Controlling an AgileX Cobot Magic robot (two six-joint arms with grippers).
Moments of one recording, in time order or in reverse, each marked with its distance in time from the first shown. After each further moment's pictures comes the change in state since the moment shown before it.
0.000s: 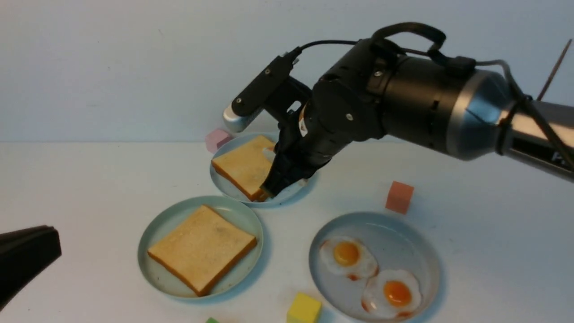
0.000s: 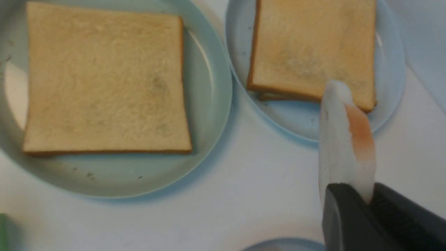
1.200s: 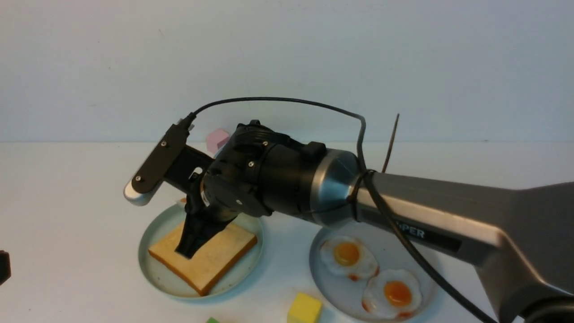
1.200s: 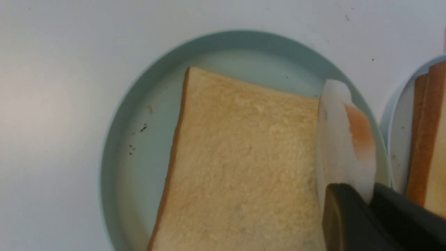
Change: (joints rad) right arm 0.153 0.264 -0.155 -0.067 -0.140 0.026; left arm 0.000 0.000 0.000 0.381 0.160 -0.396
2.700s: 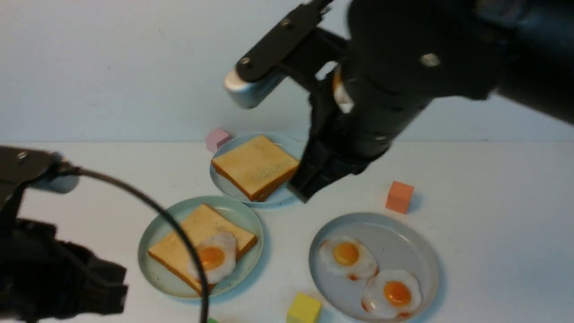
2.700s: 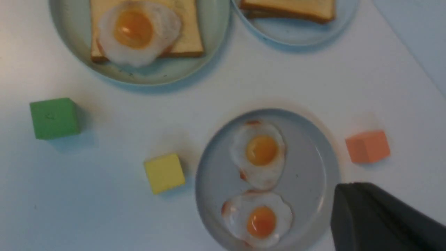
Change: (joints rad) right arm -0.004 -0.607 0.186 -0.052 0.597 0.192; left arm 0.000 0.557 -0.197 -0.295 0.102 0.240
